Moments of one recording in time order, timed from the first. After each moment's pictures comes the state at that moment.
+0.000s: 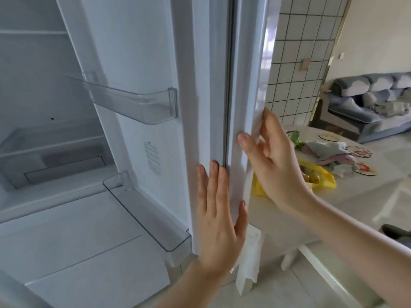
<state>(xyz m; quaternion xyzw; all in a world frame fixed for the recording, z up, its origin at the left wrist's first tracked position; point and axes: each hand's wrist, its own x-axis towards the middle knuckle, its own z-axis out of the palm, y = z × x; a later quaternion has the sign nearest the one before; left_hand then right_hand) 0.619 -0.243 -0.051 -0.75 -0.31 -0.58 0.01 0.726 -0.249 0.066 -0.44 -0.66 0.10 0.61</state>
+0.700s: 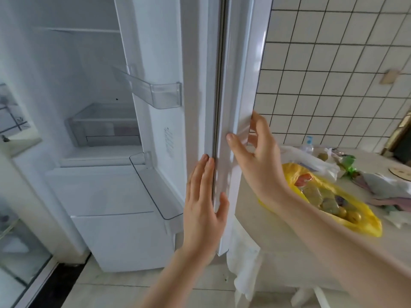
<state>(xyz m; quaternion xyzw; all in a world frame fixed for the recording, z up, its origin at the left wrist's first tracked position) 0.691 -0.250 -0.038 -0.66 -0.48 -0.57 0.03 0.800 -0.214 0.065 -0.40 -0.69 0.17 0.57</state>
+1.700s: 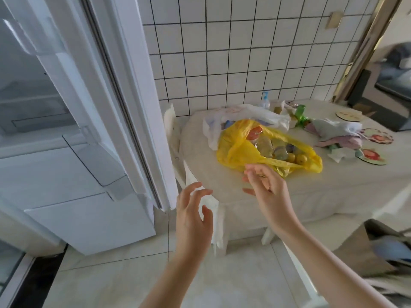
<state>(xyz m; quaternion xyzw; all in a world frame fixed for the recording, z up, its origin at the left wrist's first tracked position) 0.809 -0.310 -0.131 -0.65 -0.56 -0.49 -0.13 0.972 -0.300 -0.084 -0.54 -0.52 0.33 0.57</state>
